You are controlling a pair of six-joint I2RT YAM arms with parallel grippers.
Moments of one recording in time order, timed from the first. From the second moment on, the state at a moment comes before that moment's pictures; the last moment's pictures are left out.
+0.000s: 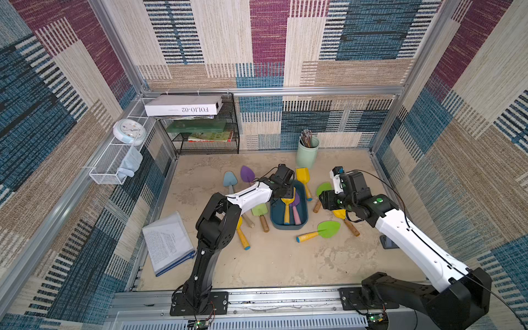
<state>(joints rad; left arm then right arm) -0.67 2.12 1.65 -0.42 -0.09 -0.49 0.43 1.18 1.02 -0.67 0.08 0.24</state>
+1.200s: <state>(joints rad) -0.71 1.62 1.34 -0.37 0.14 -0.41 0.19 1.49 0.98 -0.90 0.17 -0.34</state>
